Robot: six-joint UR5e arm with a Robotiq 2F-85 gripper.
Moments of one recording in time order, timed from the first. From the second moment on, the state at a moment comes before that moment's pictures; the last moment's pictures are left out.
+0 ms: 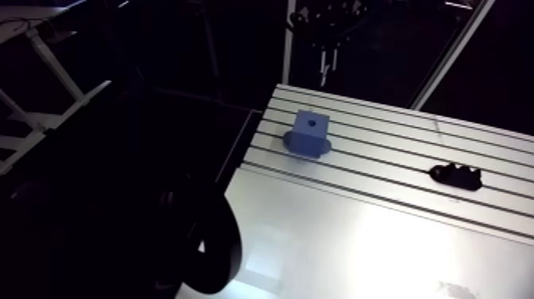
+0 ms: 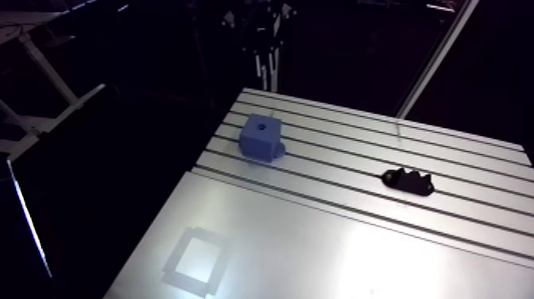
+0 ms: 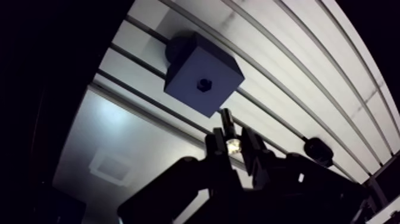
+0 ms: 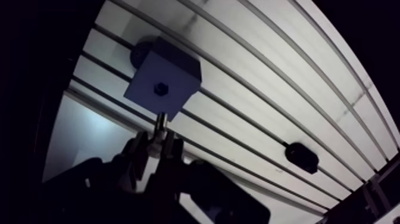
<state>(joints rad) 0.28 -1.15 1.39 -1.59 -1.67 -1.91</state>
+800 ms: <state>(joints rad) 0.28 -1.15 1.43 -1.64 -1.66 -1.91</state>
